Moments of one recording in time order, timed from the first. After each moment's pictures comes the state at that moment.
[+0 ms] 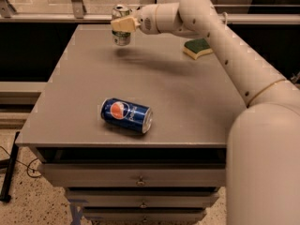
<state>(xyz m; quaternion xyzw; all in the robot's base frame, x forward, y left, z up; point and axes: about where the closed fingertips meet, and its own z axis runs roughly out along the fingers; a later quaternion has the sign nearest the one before) 0.805 0.082 0.935 -0.39 0.68 0.34 0.53</state>
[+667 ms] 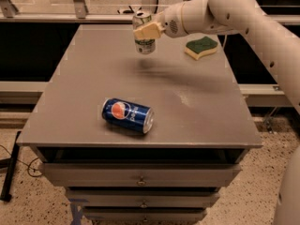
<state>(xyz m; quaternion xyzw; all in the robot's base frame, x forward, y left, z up) 0.738 0.004 0.946 -0.43 0.71 0.26 0.50</state>
